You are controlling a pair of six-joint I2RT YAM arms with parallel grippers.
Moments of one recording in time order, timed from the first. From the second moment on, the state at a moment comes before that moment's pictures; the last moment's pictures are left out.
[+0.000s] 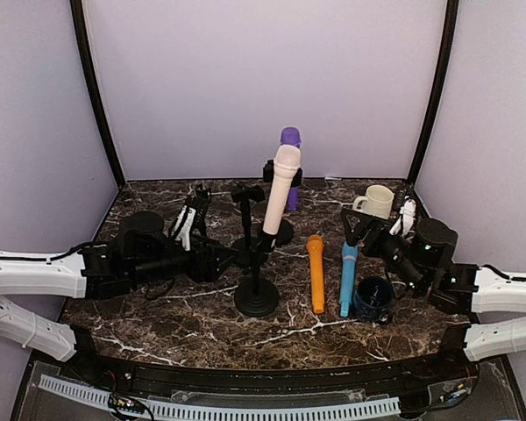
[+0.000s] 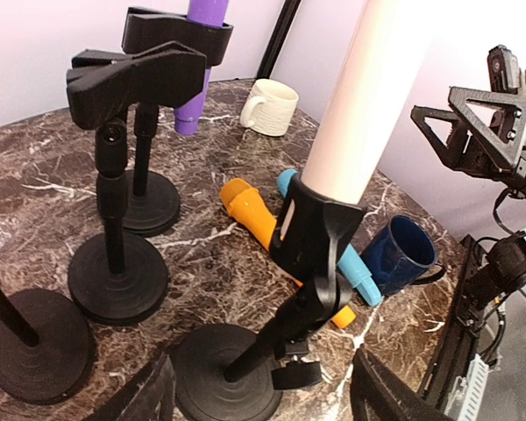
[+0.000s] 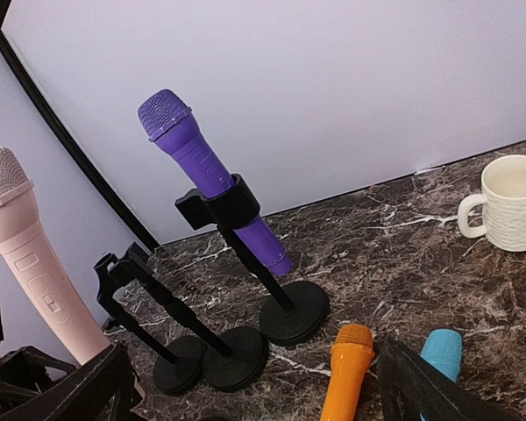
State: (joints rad) left arm -0.95 1.15 0.63 0.19 -0.03 -0.39; right arm 0.94 0.89 0.45 0.38 0.51 0.56
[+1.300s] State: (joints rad) left arm -1.09 1.44 0.85 0.09 -0.28 -0.13; right arm 0.93 1.41 0.96 0.46 0.05 0.46
